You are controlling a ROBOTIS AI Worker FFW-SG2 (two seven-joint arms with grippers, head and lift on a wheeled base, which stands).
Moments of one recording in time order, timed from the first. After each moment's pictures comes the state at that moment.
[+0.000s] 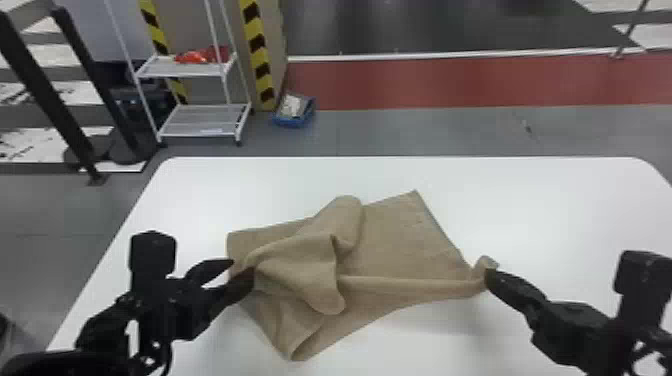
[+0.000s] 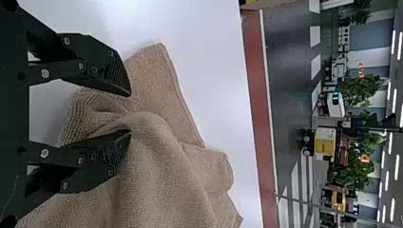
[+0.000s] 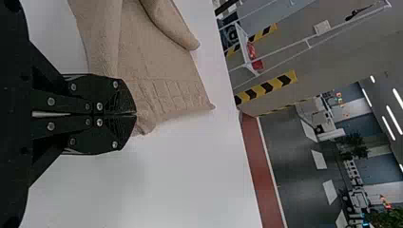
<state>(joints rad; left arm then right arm) 0.30 0.00 0.23 -2.08 -0.25 0.66 -0.65 0.36 0.00 -0.16 -2.16 -0.21 0.79 0.39</state>
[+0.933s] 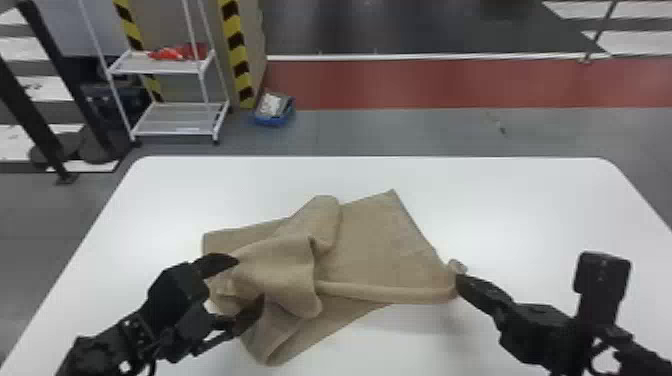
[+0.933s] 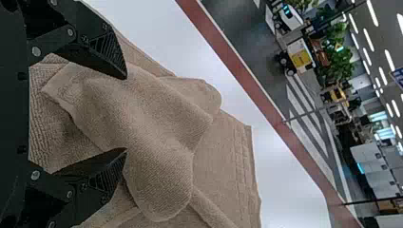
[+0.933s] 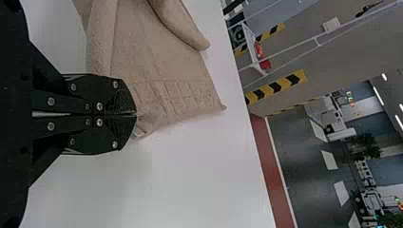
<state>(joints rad) 0.40 0.00 0.15 -2.09 -0.64 0.19 -0.87 0.37 0.00 -0.16 -2.15 -0.22 0.82 0.39</state>
